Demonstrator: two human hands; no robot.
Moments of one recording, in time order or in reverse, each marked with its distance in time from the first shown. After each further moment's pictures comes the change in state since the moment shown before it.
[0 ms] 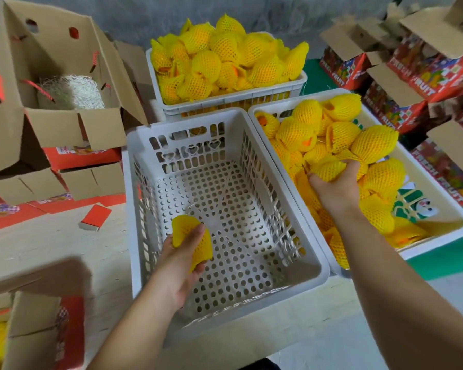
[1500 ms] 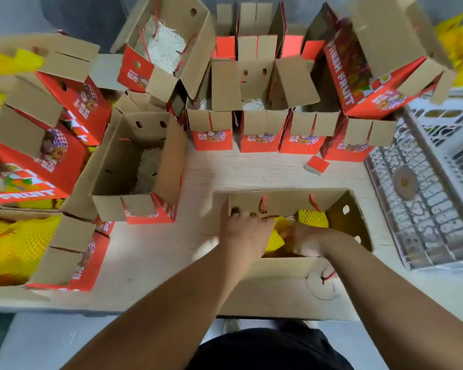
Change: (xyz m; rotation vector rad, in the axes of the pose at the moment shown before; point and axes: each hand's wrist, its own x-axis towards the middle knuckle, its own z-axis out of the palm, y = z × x) left_hand -0.073 0.088 -0.520 2.038 0.024 0.585; right_hand -0.545 -0.212 0.381 -0.924 -1.324 -0.411
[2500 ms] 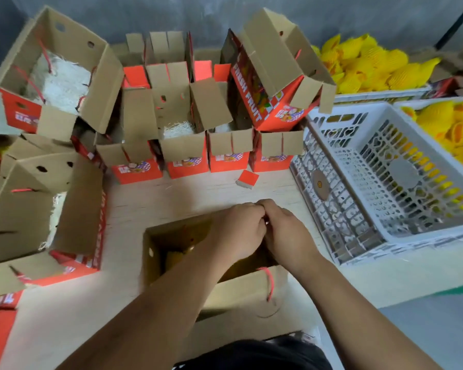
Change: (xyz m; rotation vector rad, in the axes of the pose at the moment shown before) left_hand 0.064 0.110 -0.090 -0.448 0.248 0.233; right_hand -0.077 0.083 -0.023 0.231 0.982 -0.131
